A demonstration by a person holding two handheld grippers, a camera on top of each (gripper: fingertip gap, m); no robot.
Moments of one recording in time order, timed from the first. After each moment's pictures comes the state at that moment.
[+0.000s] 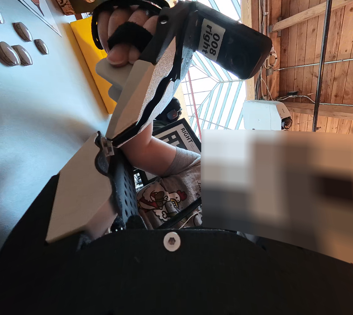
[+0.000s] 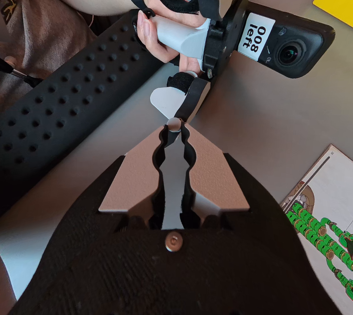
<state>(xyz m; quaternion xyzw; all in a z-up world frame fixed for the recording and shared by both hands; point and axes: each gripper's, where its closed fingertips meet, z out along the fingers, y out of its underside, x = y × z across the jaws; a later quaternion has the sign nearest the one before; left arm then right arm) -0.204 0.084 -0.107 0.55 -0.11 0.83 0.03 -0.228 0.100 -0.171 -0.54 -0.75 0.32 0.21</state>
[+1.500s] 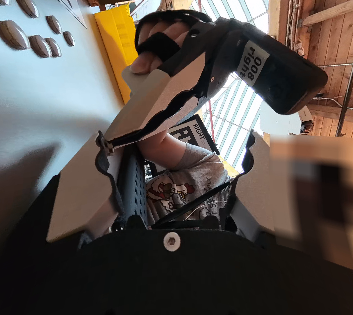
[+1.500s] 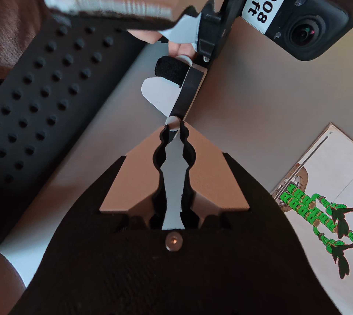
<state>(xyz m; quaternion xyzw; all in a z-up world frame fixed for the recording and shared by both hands) -0.203 0.086 -0.122 0.59 -0.12 0.80 0.05 -0.235 0.105 -0.187 -0.61 -0.75 0.20 0.16</state>
